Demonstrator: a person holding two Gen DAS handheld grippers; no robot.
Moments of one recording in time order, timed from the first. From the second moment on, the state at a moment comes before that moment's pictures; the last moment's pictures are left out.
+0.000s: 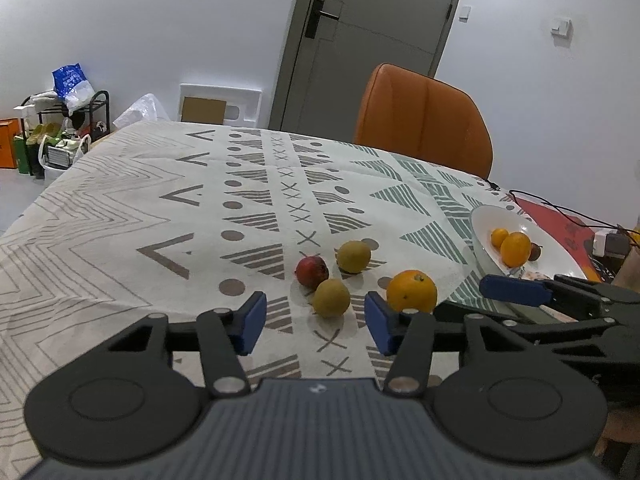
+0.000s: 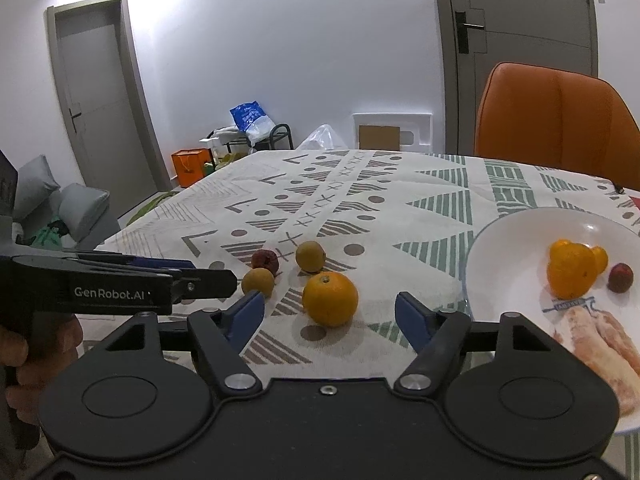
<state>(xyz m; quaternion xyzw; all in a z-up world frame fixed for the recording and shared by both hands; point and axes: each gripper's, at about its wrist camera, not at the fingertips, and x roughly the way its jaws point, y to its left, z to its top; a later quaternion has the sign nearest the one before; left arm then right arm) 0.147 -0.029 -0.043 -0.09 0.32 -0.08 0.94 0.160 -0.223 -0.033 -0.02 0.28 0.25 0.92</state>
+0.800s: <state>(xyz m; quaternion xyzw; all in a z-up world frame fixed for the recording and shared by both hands) 0.173 -0.020 -0.061 -0.13 0.34 -0.10 0.93 0.181 -0.196 -0.047 -0.07 0.30 0.24 0.92</state>
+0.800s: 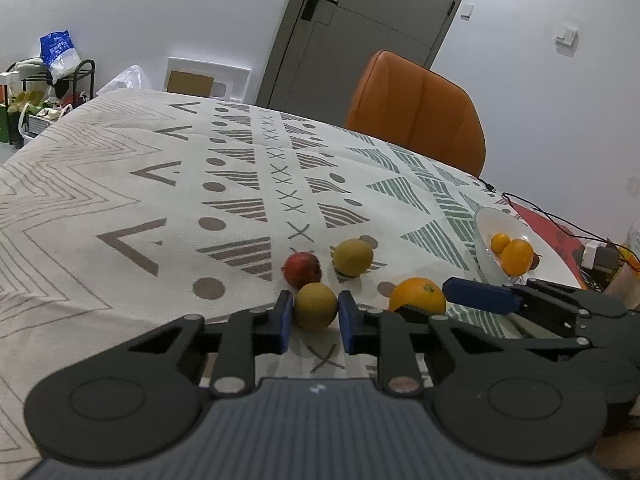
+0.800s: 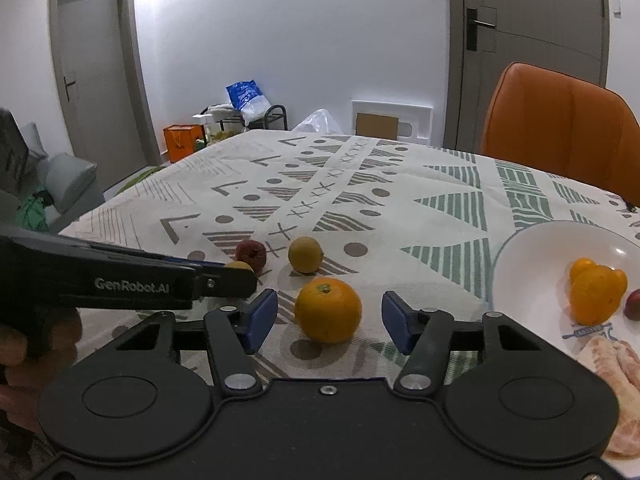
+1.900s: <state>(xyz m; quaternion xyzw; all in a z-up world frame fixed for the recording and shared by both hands) 0.151 -0.021 -0.033 -0.13 0.30 -0.09 0.94 0.160 -0.233 -0.020 -0.06 0.23 0.19 0.95</state>
